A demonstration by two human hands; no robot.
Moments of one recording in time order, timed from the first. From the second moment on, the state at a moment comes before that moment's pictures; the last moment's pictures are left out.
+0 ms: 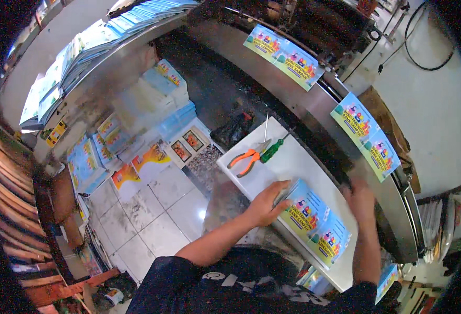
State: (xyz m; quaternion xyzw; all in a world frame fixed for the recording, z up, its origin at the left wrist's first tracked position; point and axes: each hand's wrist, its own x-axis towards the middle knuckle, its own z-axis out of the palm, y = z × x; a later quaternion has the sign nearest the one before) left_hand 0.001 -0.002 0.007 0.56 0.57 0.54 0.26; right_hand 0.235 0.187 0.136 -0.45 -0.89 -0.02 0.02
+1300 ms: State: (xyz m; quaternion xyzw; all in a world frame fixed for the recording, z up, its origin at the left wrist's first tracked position) left_hand 0.003 0.008 0.007 0.56 0.57 0.54 0.26; right_hand 0.203 0.283 0.149 -0.38 -0.91 -0.14 0.12
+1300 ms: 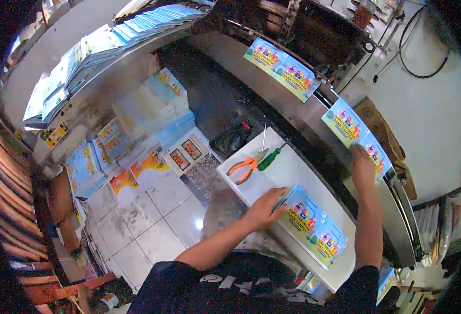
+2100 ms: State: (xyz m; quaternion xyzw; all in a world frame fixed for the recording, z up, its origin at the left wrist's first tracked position) left_hand -0.004 0.001 0.022 0.57 0.56 0.55 0.24; right_hand 0.263 0.055 0.124 -0.37 -0.88 0.26 -0.15
